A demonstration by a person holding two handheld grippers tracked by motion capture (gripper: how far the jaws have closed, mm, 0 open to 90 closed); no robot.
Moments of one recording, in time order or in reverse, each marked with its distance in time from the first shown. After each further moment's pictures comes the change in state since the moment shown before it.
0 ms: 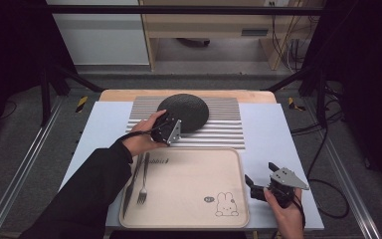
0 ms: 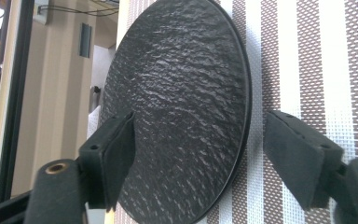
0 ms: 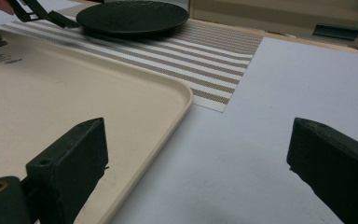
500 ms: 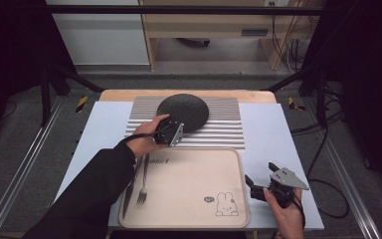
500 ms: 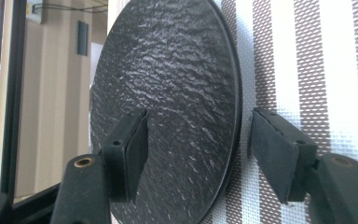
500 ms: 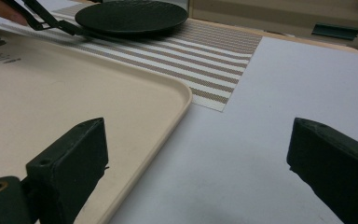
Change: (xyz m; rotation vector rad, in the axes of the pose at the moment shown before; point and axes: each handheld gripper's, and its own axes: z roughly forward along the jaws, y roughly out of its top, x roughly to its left) left arm -0.008 0.002 0.014 0.034 0.013 0.021; right arm 0.000 0.000 0.000 0.000 -0.005 -0.003
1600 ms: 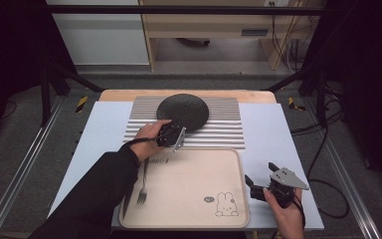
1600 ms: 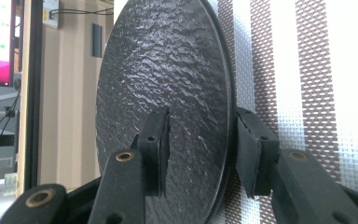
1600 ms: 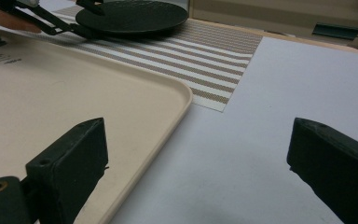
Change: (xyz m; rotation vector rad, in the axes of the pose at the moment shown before) left arm -0.014 0.002 0.008 0.010 0.061 0.047; right arm 0.000 0.000 0.000 0.001 0.003 0.004
